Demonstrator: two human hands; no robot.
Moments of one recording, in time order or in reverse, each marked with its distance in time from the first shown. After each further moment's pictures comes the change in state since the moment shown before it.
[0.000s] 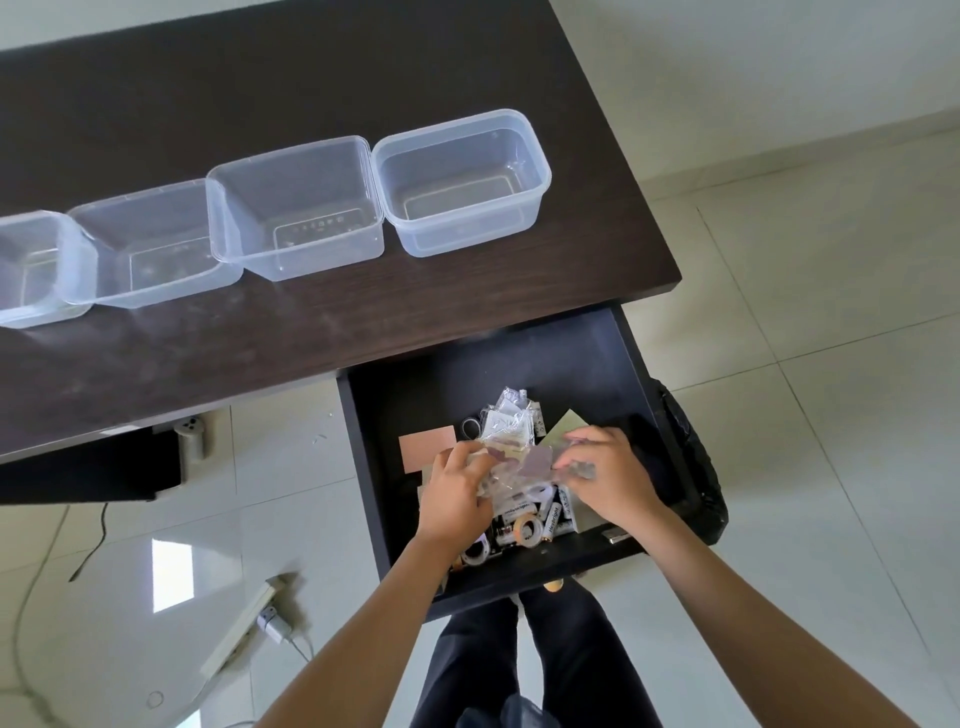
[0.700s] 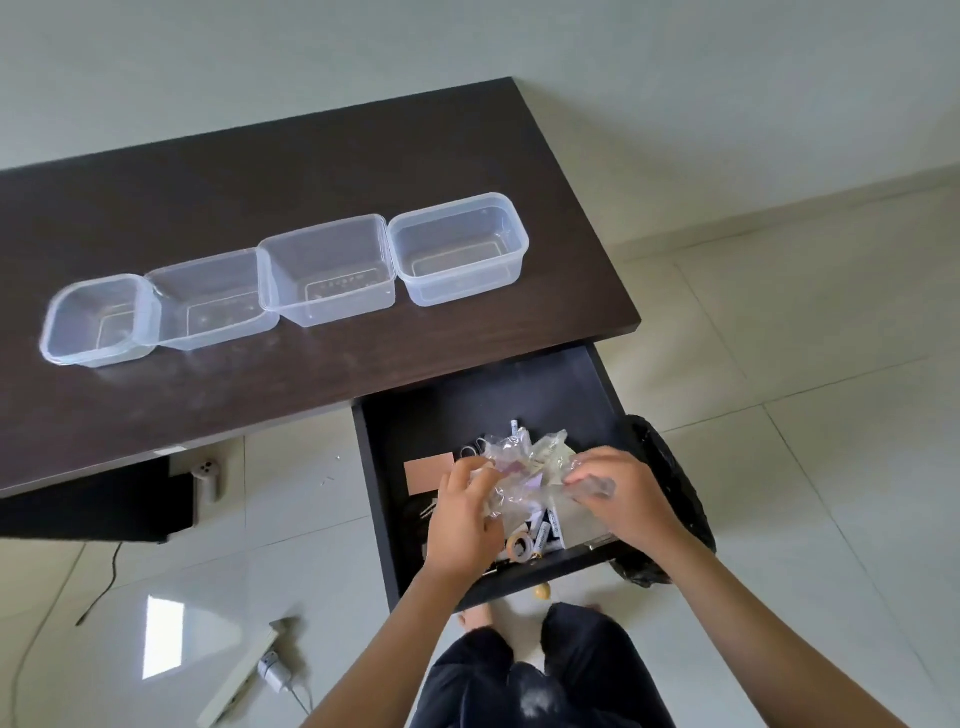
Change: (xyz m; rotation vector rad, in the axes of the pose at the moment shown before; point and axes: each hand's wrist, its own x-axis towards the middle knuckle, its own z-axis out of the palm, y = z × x) left_hand -0.047 0.049 -0.035 -0.128 0.227 0.124; right_hand -0.051 -0.032 -0.059 0.190 0.202 -0.226
